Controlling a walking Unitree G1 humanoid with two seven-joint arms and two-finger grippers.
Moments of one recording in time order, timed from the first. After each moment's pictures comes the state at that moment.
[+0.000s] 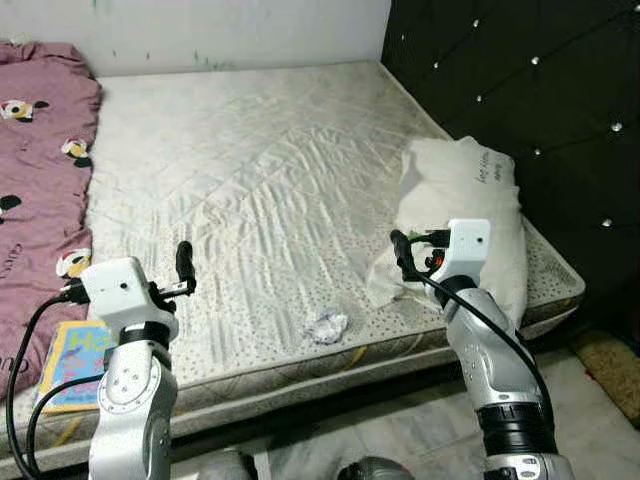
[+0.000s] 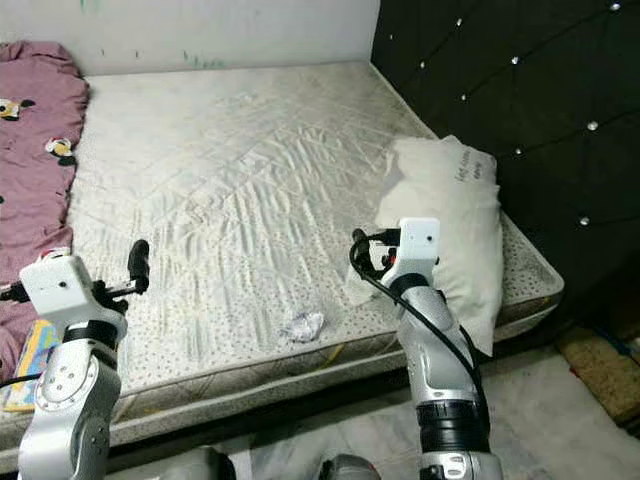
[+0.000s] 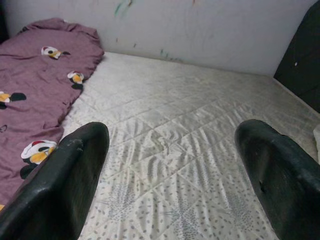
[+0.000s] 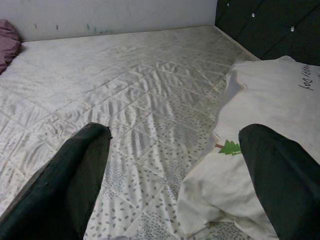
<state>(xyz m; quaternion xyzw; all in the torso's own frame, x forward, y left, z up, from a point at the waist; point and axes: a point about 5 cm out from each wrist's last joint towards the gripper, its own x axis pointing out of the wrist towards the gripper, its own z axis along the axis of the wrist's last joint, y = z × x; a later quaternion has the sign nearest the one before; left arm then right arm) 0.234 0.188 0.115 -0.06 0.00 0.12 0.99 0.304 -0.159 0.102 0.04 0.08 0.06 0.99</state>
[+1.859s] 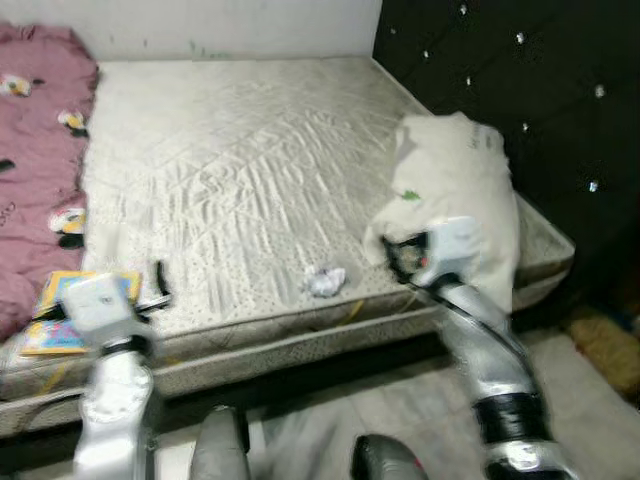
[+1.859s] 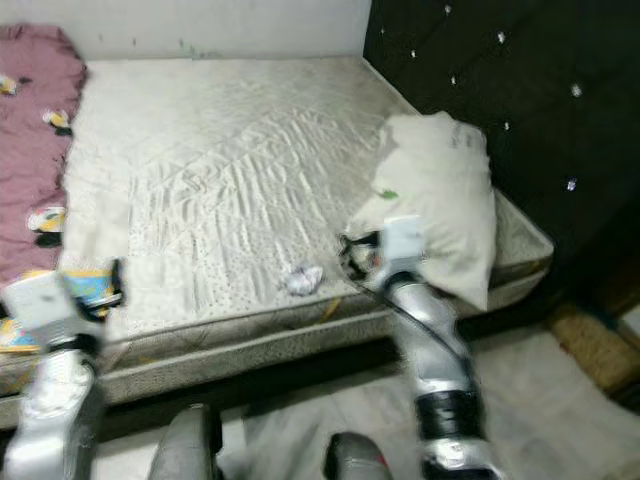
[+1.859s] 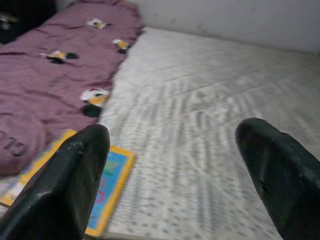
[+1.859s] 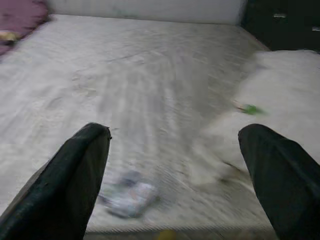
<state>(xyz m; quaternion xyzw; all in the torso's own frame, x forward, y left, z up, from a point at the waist) 0.224 0.217 0.099 -0.04 0.04 0.20 0.98 0.315 -0.132 0.107 0.01 0.07 0.14 0.99</state>
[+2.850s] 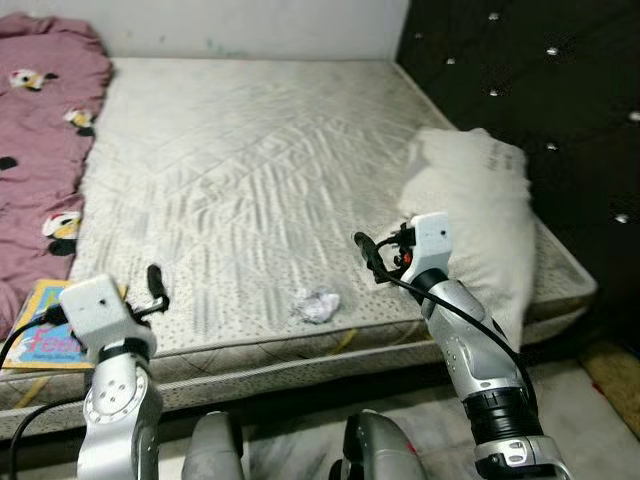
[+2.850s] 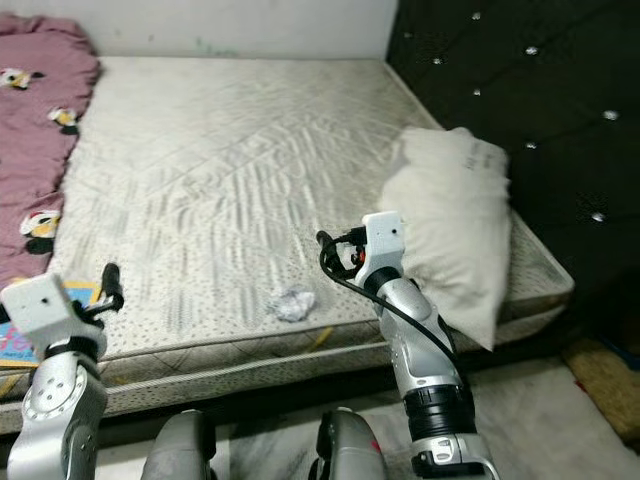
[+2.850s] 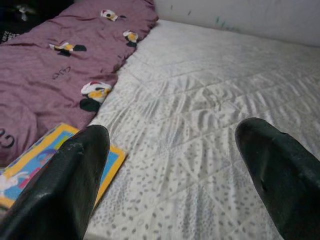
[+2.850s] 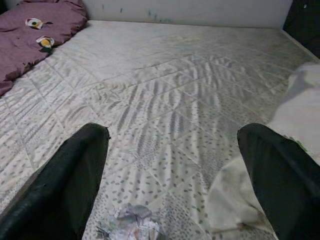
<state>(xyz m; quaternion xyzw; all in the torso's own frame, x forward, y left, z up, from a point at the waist) 0.220 0.215 0.092 -0.04 0.06 0.21 0.98 0.312 -0.129 0.103 0.02 0.08 0.17 0.98</state>
